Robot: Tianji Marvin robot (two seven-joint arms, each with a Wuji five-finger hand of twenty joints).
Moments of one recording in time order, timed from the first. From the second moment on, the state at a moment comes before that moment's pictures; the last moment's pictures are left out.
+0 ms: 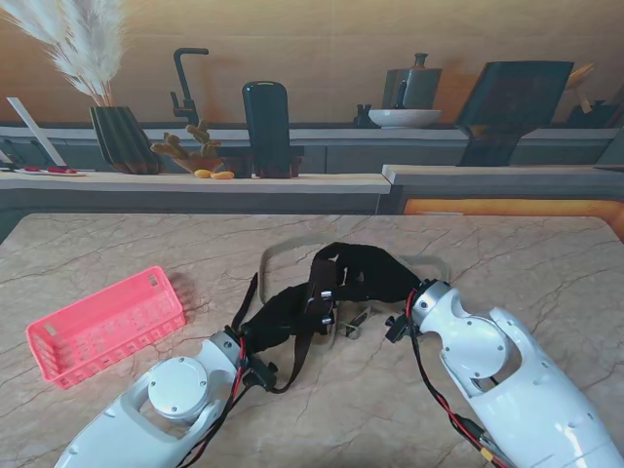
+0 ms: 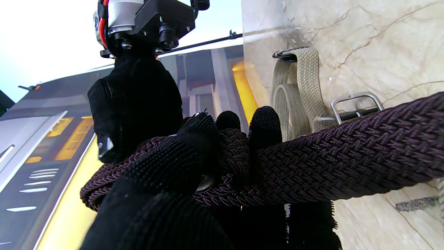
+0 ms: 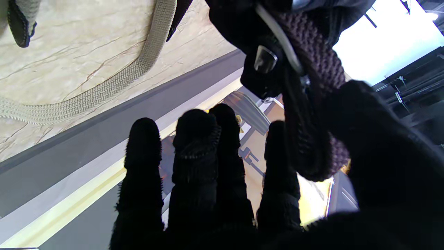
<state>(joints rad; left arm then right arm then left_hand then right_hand) 1.48 -1.16 -0.99 -1.55 -0.20 -0.21 -0.16 -1.44 -1.08 1.17 -1.62 -0.31 -0.30 0.19 1.17 -0.37 0.46 -0.12 0.47 0.02 0.82 0.85 0.86 0.13 0.45 0.94 0.77 0.21 0.75 0.85 0.27 0.24 1.01 0.69 0.47 -0.60 0.73 -0.13 0.48 -0.25 0.69 0.59 0.83 0.06 0.94 0.76 0.93 -0.05 1.17 0.96 0.41 0.17 0.88 0.72</state>
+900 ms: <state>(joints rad) 1.47 -1.17 -1.00 -1.53 -0.25 -0.25 -0.17 -1.48 -1.12 1.22 -1.74 -0.48 -0.31 -0.05 0.58 -0.53 0.70 -0.08 0.49 0.02 0.55 0.60 0.78 0.13 0.36 0.41 0.68 0.20 0.39 0.46 0.21 0.23 0.79 0.54 0.54 -0.73 0.85 -0.26 0.81 -0.23 0.91 0.25 1.17 0.00 0.72 0.48 1.06 0.01 0.98 0.83 0.45 0.19 0.91 0.71</state>
